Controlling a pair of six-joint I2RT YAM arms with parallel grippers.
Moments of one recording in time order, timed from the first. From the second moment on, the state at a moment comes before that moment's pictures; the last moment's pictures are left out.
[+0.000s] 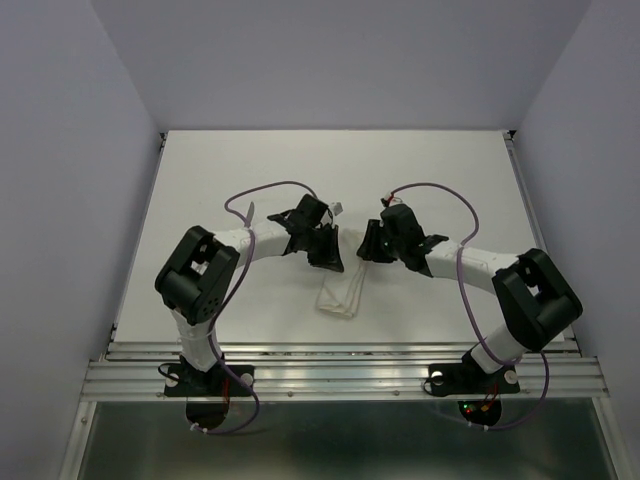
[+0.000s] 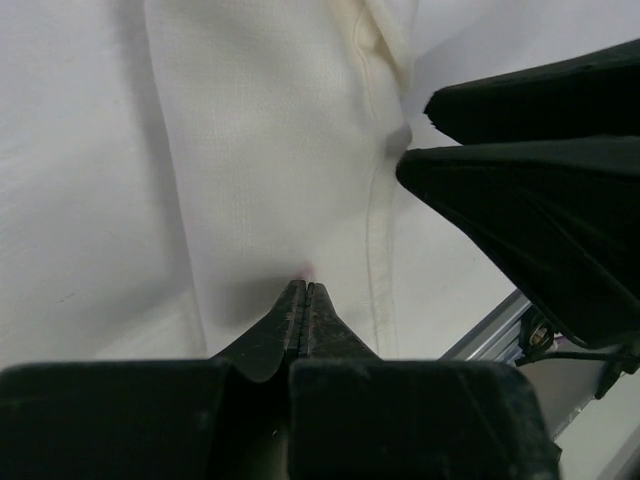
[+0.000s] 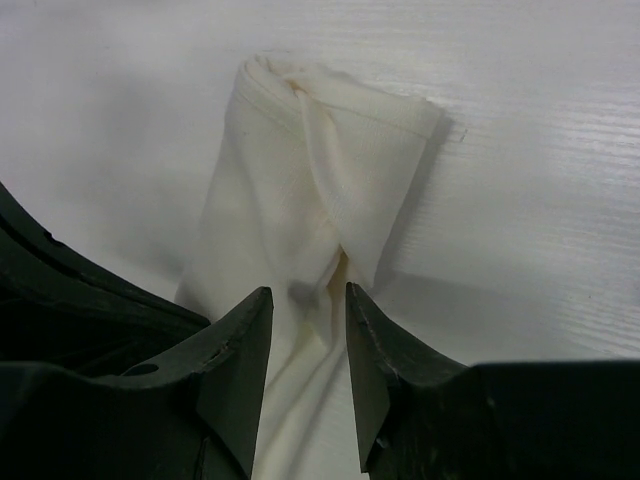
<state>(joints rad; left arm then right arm) -0.65 1.81 1.09 -0.26 0.40 -0.56 0.58 1.55 0.80 0.01 0.01 0.62</state>
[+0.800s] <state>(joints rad) -0.73 1.70 0.97 -0.28 0.46 -0.59 0.58 1.62 0.80 0.03 -0.03 0.62</state>
